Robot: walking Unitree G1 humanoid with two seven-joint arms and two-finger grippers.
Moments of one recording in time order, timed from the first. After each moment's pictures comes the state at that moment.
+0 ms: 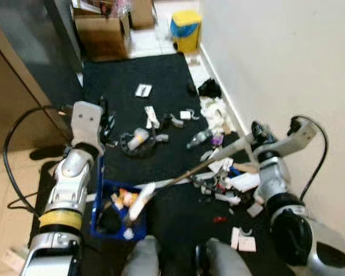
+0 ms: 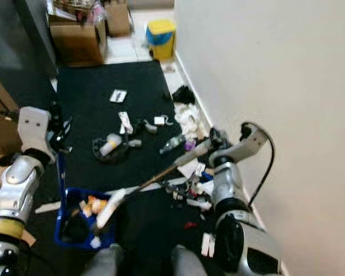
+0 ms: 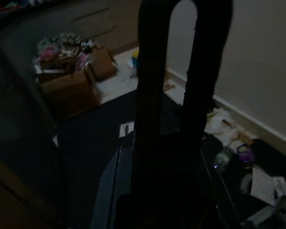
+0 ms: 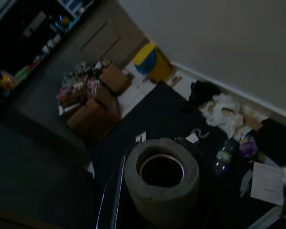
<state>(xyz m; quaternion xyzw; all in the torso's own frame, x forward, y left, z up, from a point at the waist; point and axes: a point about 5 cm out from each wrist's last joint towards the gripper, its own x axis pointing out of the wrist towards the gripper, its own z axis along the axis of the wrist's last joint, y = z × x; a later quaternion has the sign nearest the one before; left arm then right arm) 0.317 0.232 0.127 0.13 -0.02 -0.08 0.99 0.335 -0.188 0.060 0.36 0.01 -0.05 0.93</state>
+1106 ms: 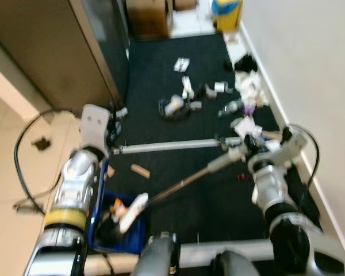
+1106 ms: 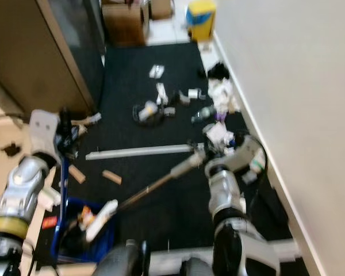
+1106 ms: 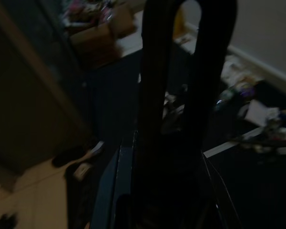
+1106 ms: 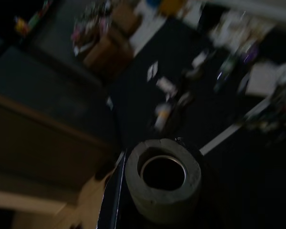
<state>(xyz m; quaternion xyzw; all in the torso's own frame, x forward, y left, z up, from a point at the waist) 0.315 0.225 0.104 0.11 0.04 -0.10 0.99 0.320 -0.183 0.035 0.36 0.07 -0.05 0.93</state>
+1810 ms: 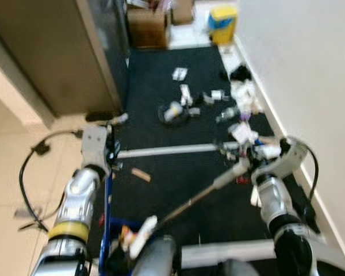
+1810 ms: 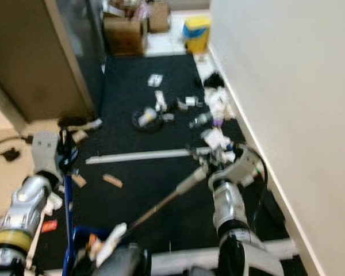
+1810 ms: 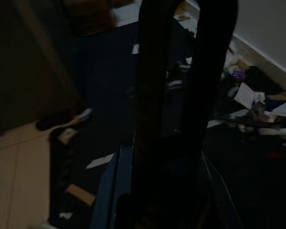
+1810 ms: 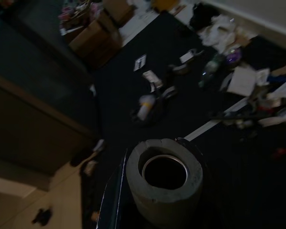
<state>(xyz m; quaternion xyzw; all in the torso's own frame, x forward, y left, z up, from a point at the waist) 0.290 0.234 0.058 0.07 0.11 -0.08 0.99 0.299 -0.186 0.012 0.30 0.12 -0.05 0.94</state>
